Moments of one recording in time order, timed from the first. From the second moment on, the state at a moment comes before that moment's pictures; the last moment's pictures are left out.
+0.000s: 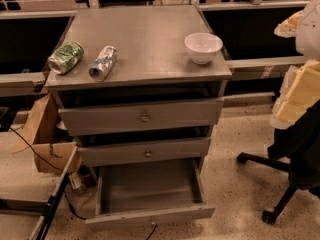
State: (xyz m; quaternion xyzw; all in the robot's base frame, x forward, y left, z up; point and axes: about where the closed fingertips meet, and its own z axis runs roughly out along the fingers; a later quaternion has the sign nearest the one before) arm 0.436 -0.206 1.008 -0.60 0.77 -0.07 0.20
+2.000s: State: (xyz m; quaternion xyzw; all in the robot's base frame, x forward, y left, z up) arm 0.490 -0.091 0.763 -0.54 0.82 0.04 0.20
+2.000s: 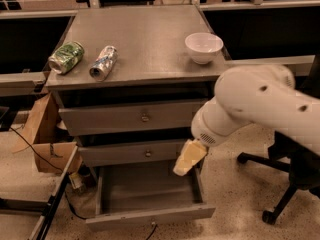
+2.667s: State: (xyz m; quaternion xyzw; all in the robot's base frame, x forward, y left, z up) arm 0.500 -0.080 0.742 -0.53 0.82 0.04 0.22
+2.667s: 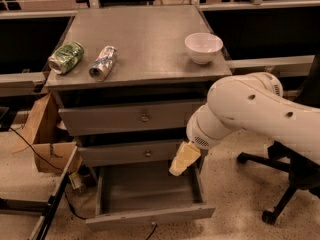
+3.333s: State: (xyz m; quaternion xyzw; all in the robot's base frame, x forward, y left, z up) arm 0.518 -0.075 0.648 -0.51 0.84 0.06 0.18
